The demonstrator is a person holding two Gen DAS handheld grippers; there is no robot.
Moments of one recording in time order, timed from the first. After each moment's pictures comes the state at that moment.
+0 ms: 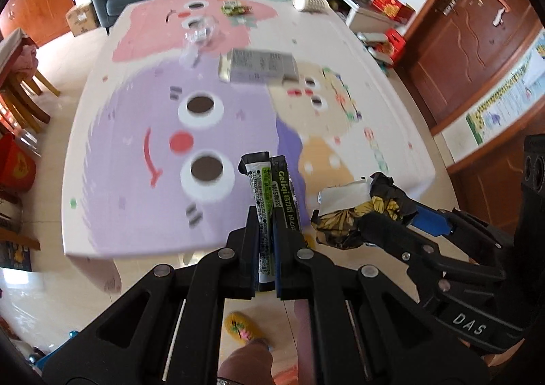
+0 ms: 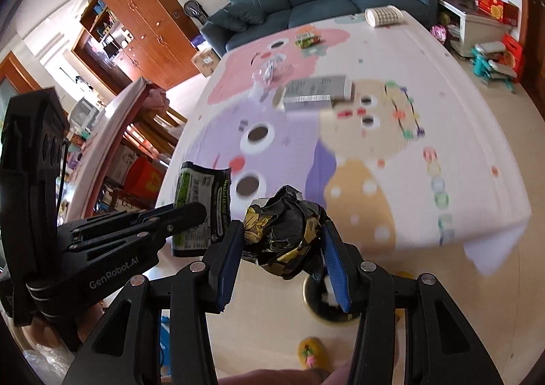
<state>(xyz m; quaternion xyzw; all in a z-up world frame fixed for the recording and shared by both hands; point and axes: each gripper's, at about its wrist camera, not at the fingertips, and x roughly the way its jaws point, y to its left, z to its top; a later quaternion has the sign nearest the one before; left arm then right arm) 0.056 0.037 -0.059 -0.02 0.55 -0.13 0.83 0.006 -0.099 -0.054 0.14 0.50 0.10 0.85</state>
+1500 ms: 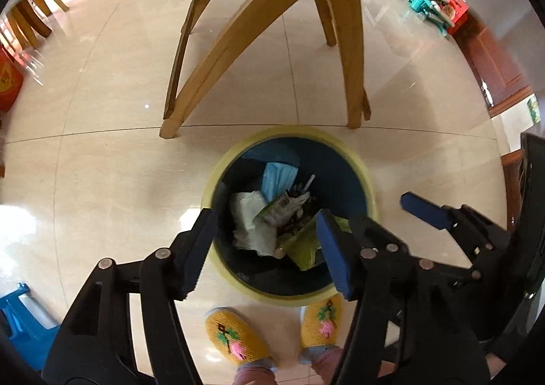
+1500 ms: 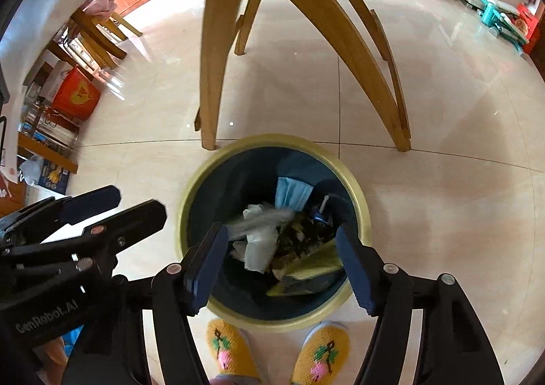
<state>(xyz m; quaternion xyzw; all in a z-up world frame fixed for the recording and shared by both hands) 0.005 0.032 -0.494 -0.04 0.61 -0.04 0.79 -0.026 -0.115 -0.520 0.04 0.61 0.07 0.79</state>
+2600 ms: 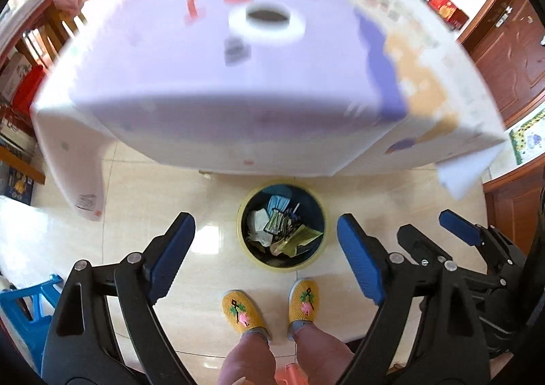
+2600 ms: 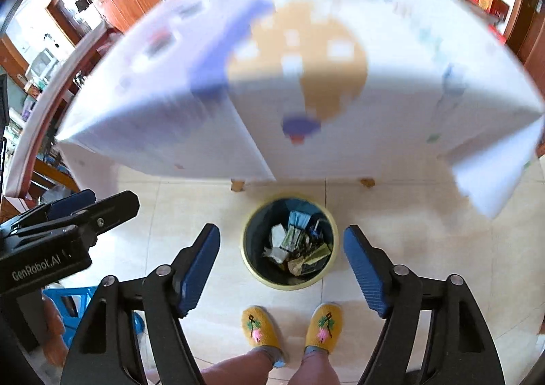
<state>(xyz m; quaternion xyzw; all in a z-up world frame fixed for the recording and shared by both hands) -0.024 0.066 -0.188 -0.06 0.56 -0.01 0.82 -0.058 -0.118 -0.206 0.06 0.56 0.05 0.82</state>
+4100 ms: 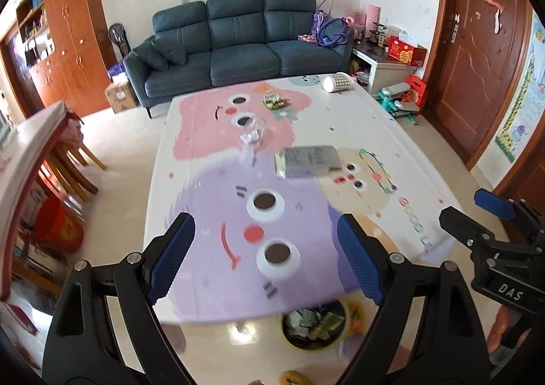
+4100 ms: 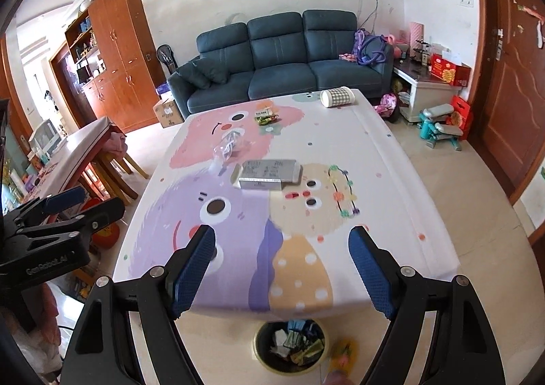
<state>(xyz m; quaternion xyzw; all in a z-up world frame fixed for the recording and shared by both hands) 0.080 0.065 0.053 0.06 0.39 -0.05 0.92 0.017 -0.121 0.044 0.08 0.39 -0.01 0.92</state>
